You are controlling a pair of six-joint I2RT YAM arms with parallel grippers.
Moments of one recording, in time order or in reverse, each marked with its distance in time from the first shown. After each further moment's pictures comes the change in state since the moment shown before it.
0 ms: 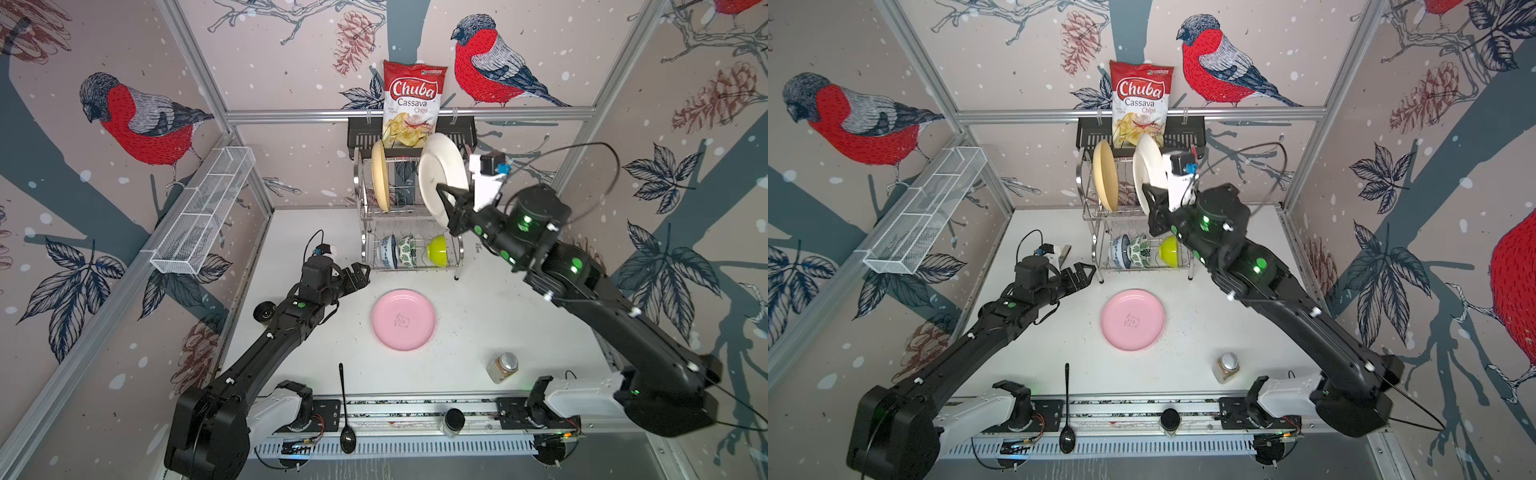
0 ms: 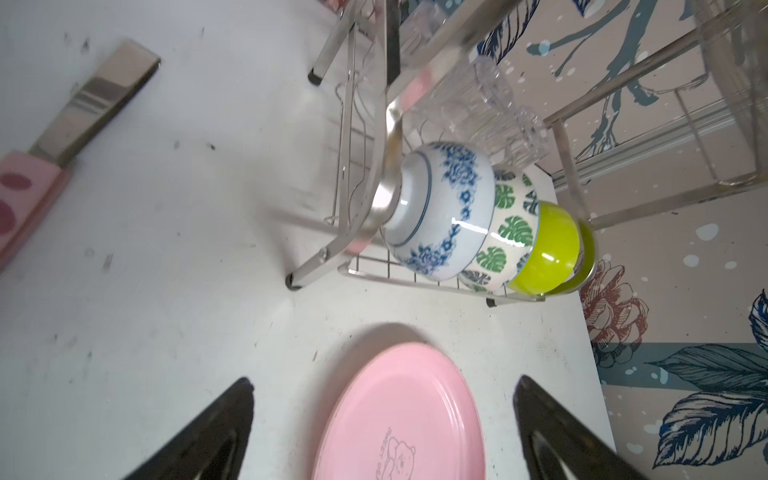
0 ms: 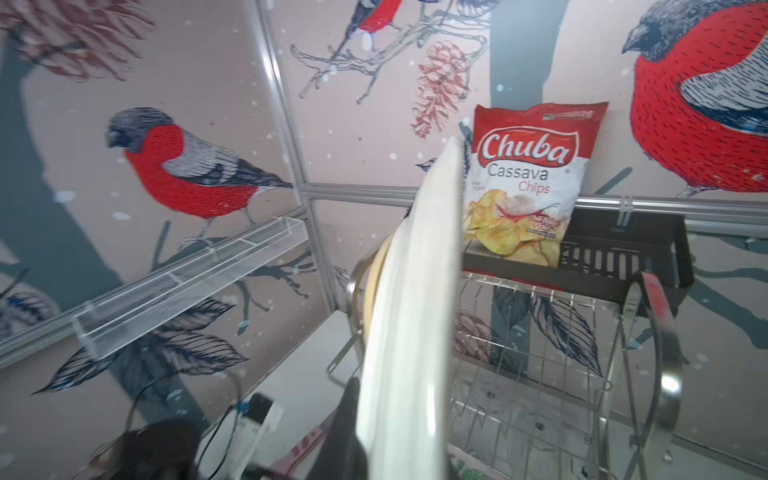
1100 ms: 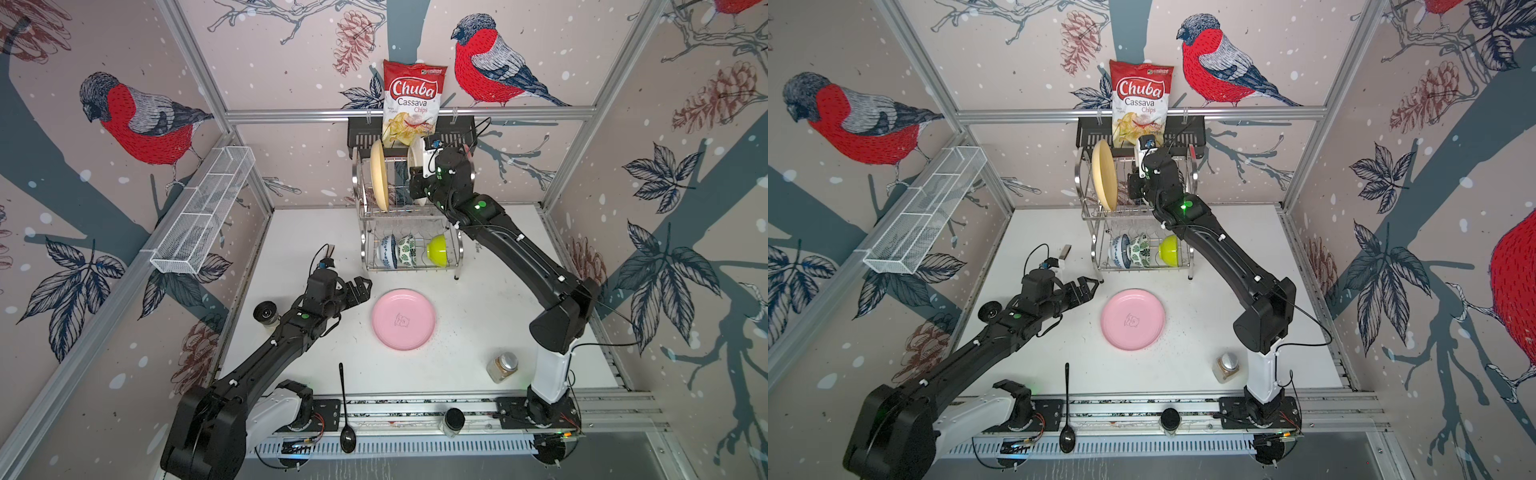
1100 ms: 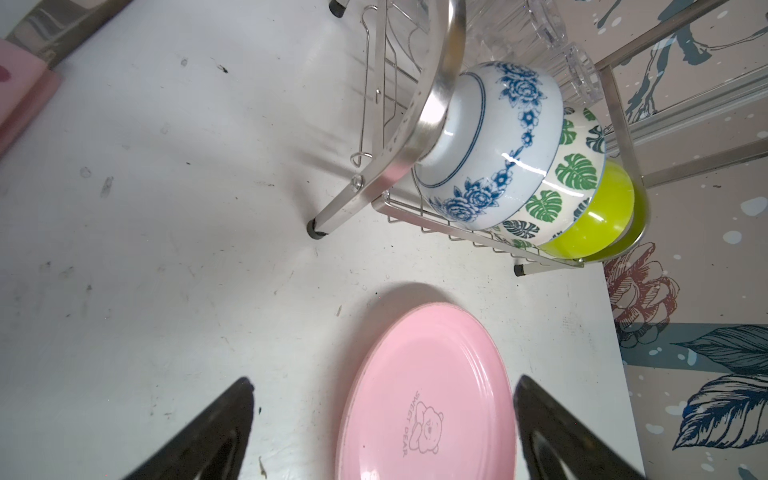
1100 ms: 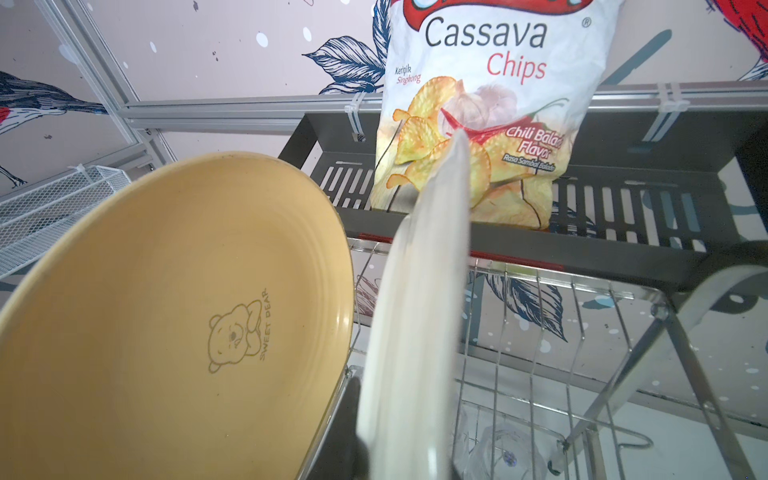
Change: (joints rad) left arm -0.046 -0.038 -0.159 0.045 -0.020 -0.028; right arm -0.241 0.673 0.456 -0.037 -0.019 0.034
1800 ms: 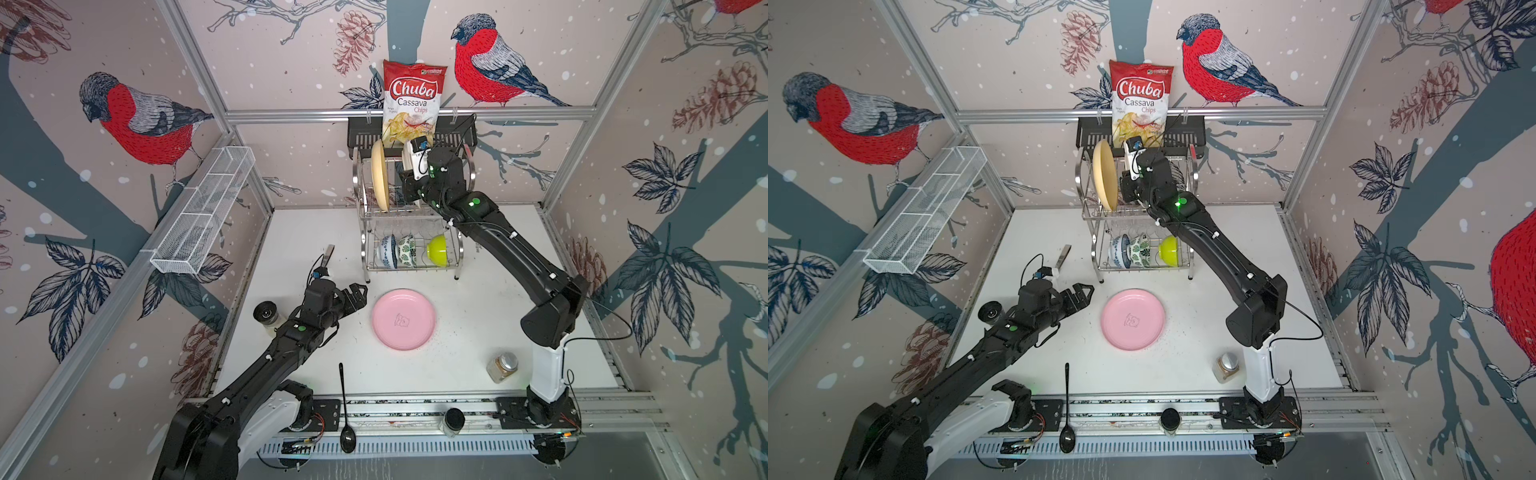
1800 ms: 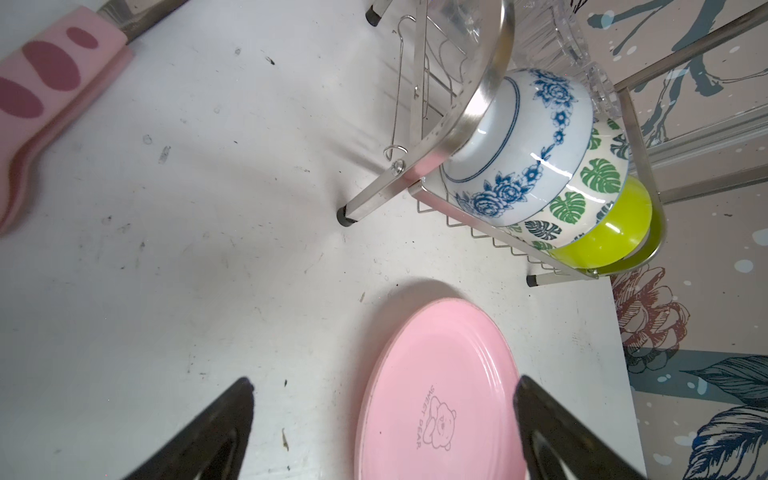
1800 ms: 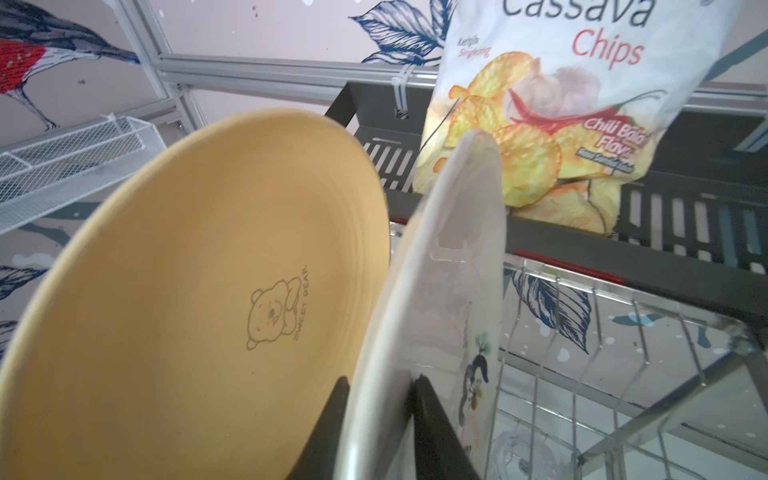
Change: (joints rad) left arm -0.014 -0.092 -0.082 0.000 -0.069 -0.061; right arm 0.005 0.073 0.105 -0.071 -0.053 -0.065
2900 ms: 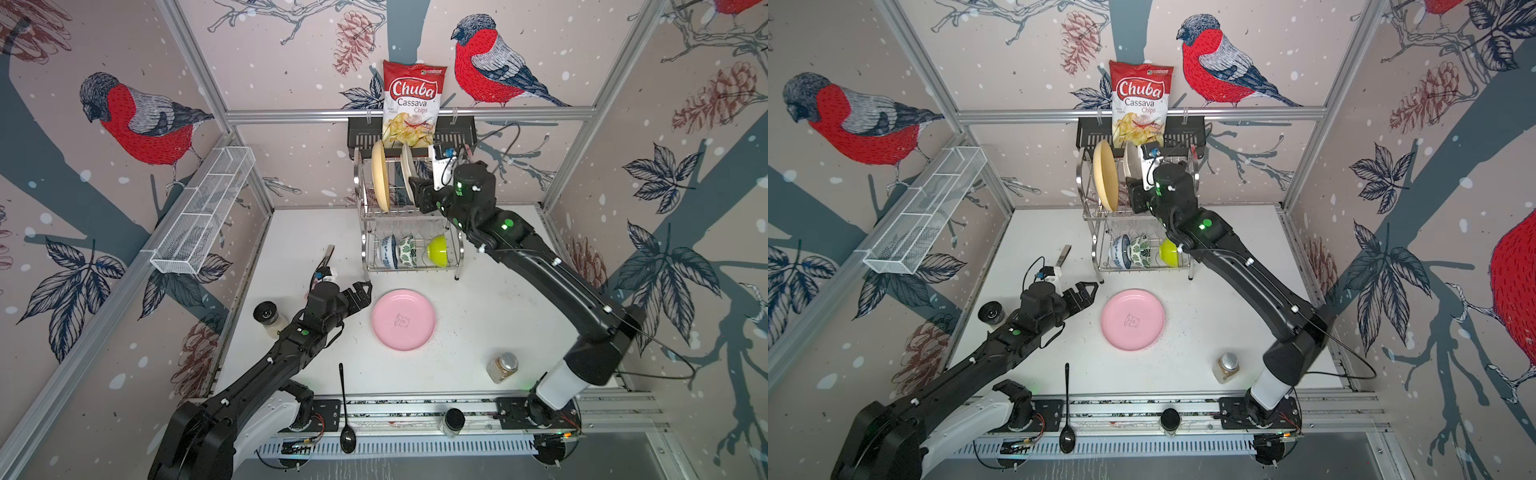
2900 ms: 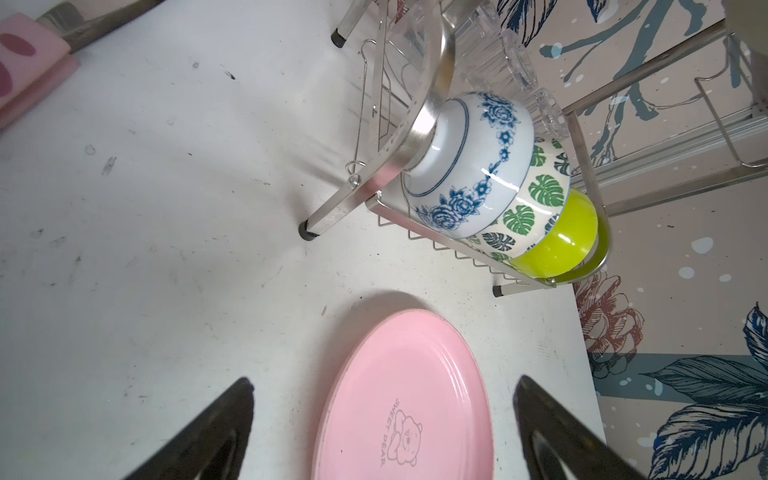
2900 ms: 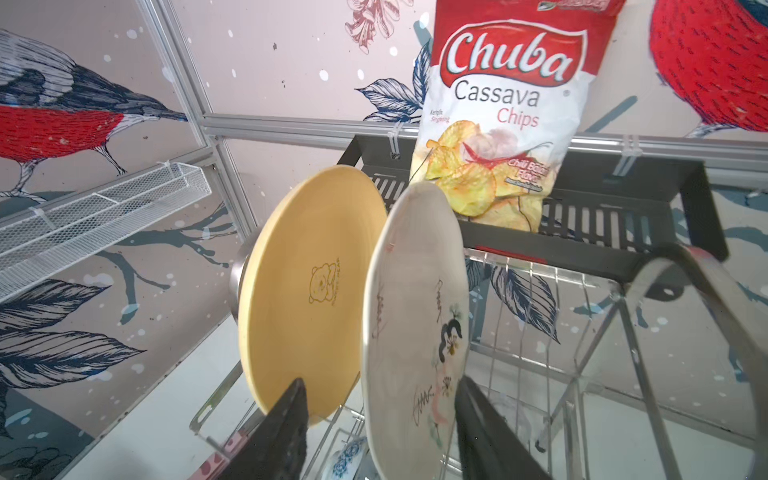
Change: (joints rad) left arm -0.070 -0.028 -0.032 0.104 -0.052 -0.065; right arm 0.068 -0.274 -0.244 0.061 0.069 0.003
